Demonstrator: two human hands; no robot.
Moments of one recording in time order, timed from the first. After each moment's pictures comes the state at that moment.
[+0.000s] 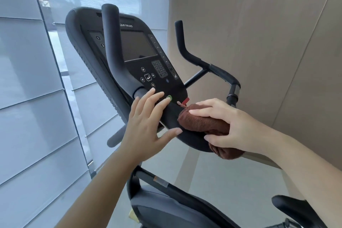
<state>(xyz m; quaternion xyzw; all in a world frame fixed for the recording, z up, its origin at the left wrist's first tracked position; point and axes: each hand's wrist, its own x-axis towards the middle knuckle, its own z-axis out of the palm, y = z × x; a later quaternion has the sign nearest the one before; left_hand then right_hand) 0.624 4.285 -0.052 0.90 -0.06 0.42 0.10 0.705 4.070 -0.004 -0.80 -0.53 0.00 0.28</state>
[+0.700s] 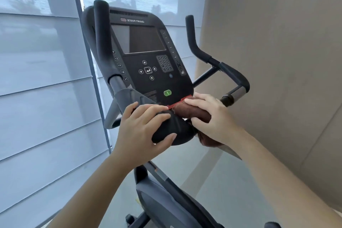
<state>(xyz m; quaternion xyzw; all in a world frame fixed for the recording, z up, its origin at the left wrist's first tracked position) 0.638 4.174 -0.062 0.89 0.04 0.44 -0.04 0.792 4.038 -0.038 -0.77 -0.53 -0.09 0.35</state>
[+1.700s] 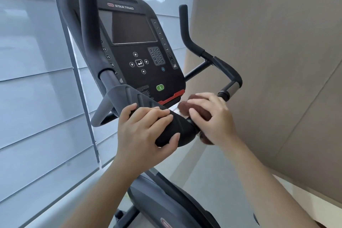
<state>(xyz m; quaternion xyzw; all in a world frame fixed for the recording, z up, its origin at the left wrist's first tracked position) 0.647 4.176 -0.070 0.85 0.04 0.52 -0.03 0.796 4.053 -0.059 -0.76 -0.46 -0.23 0.40</state>
